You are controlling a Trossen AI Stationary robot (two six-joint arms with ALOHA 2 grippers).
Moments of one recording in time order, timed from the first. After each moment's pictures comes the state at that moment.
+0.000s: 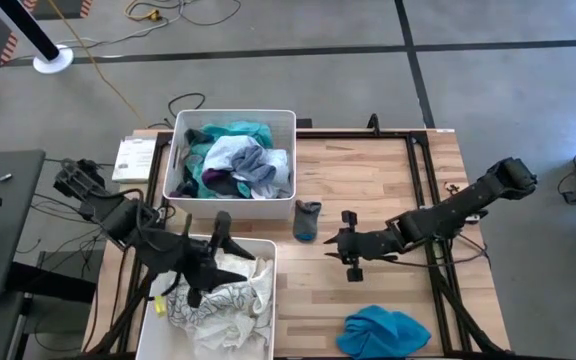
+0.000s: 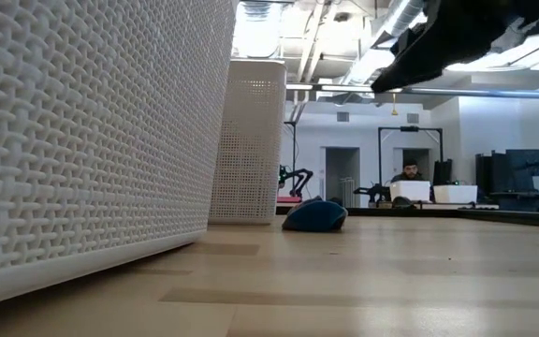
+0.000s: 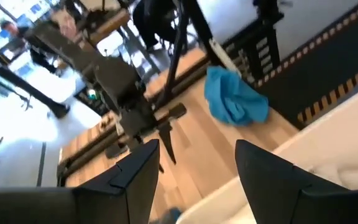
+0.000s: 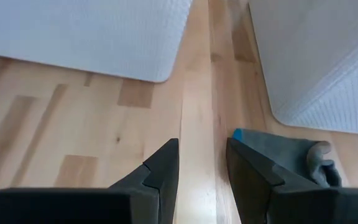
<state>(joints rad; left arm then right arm) -0.62 1.36 1.63 -0.67 -0.45 0.36 0.40 1.31 0.76 -0.12 0.35 0.15</state>
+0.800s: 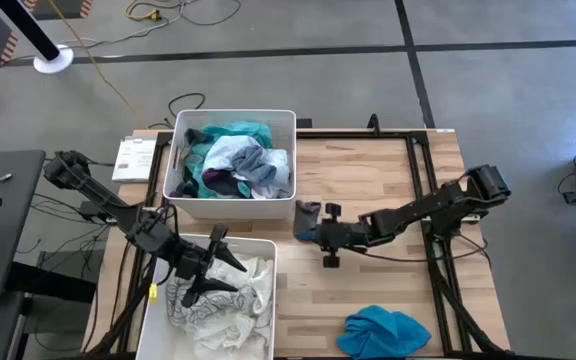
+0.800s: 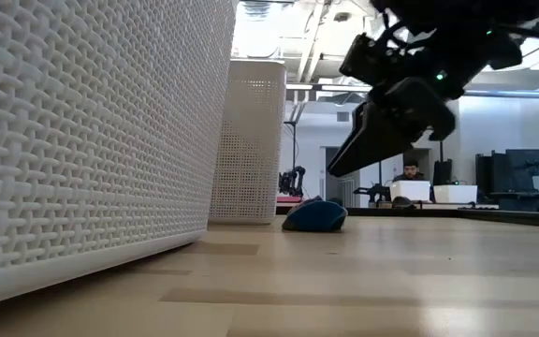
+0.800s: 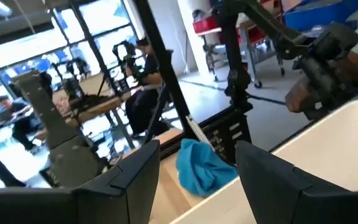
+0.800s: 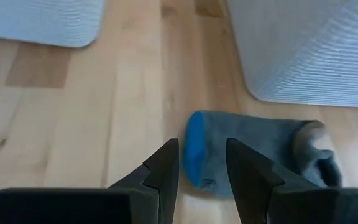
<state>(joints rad) -0.59 1.07 0.82 0.29 -0.22 0.36 0.23 1.59 0.76 0.07 0.34 0.08</state>
